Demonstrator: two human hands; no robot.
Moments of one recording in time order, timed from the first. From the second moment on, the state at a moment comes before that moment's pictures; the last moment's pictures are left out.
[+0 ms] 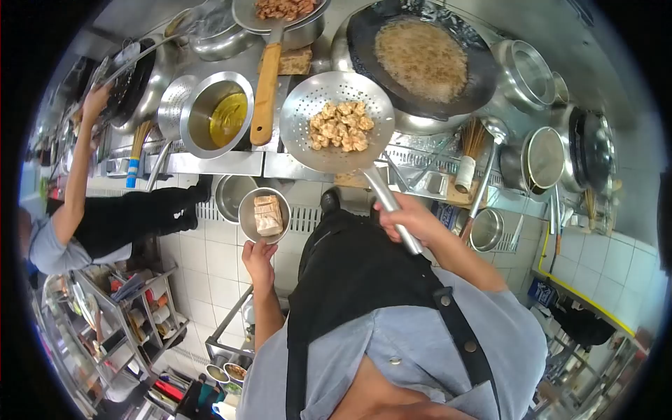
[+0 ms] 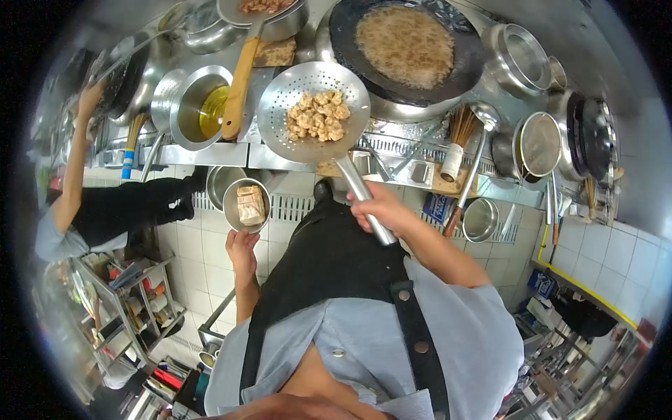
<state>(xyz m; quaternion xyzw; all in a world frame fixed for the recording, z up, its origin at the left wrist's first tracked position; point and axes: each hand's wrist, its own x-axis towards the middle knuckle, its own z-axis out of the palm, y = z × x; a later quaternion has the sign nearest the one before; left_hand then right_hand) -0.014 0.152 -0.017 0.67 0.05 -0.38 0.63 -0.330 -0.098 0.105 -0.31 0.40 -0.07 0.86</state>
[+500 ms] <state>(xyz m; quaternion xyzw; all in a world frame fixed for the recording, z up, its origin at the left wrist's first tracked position) -0.119 0.104 0.009 0.64 -0.01 -0.43 0.64 -0.411 -0.286 0.130 -0.67 0.54 -0.17 0.49</state>
